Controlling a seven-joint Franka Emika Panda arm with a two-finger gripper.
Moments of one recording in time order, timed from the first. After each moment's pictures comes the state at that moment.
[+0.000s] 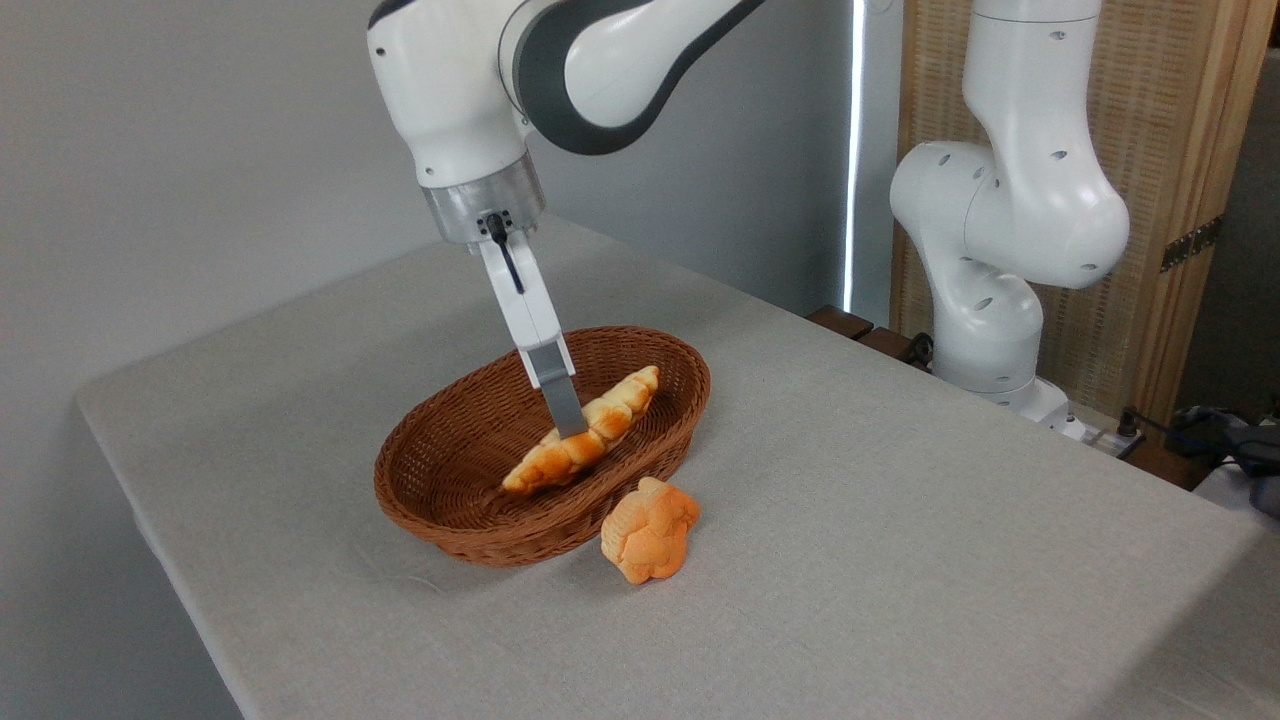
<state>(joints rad) -0.08 -0.08 -0.19 -2.05 0.08 1.86 0.90</state>
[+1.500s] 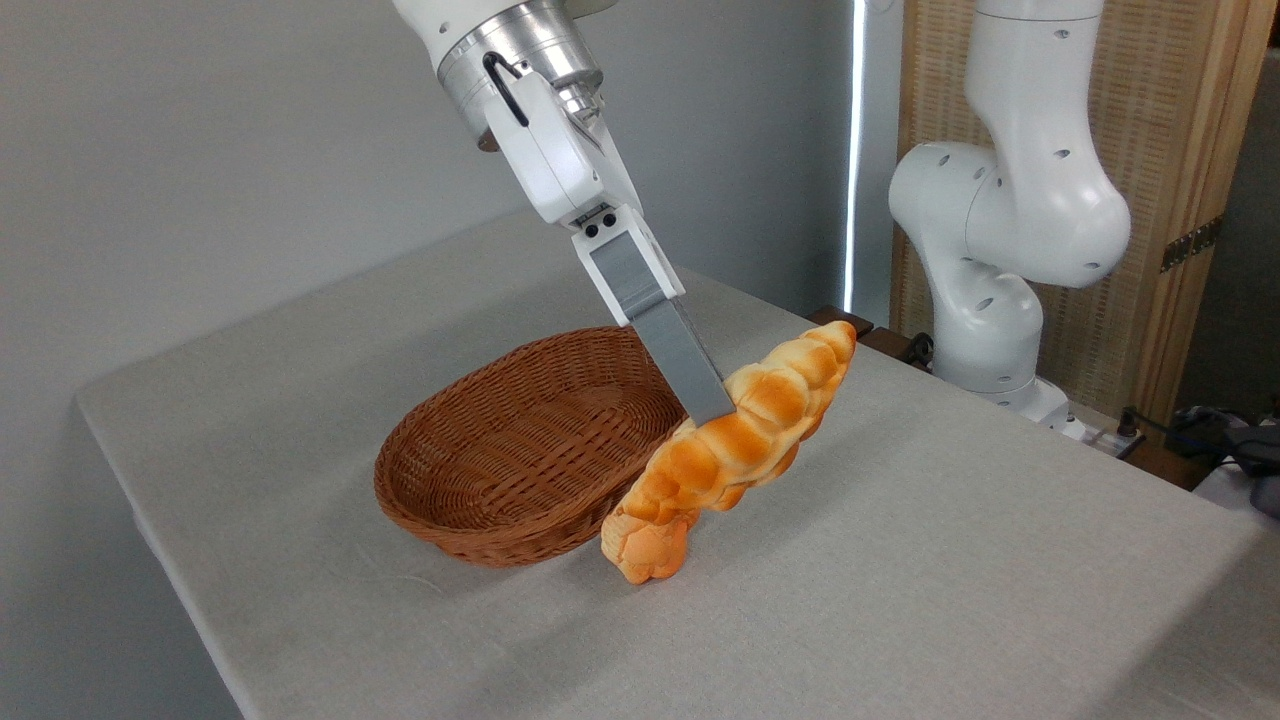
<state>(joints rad) -0.05 -0.10 -0.04 -1.82 0.66 1.60 1.27</state>
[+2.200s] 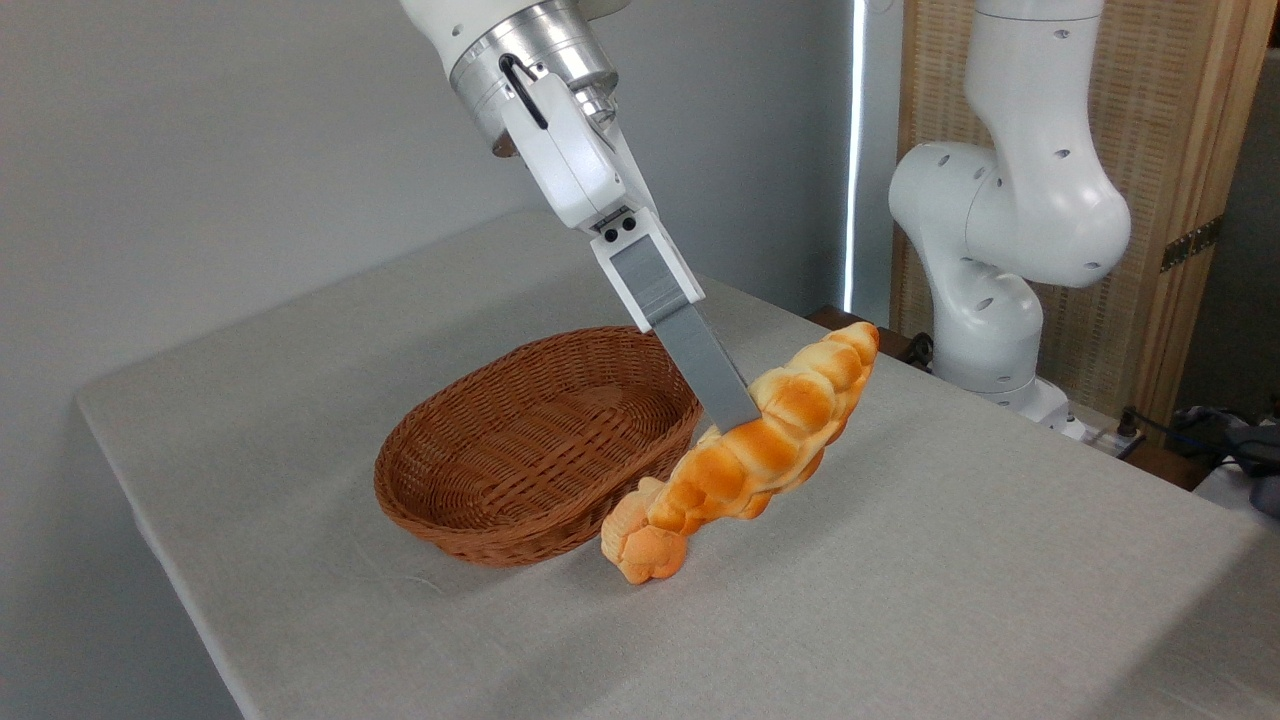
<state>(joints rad) -0.05 -0.10 -0.01 -1.82 0.67 1.59 1.28</state>
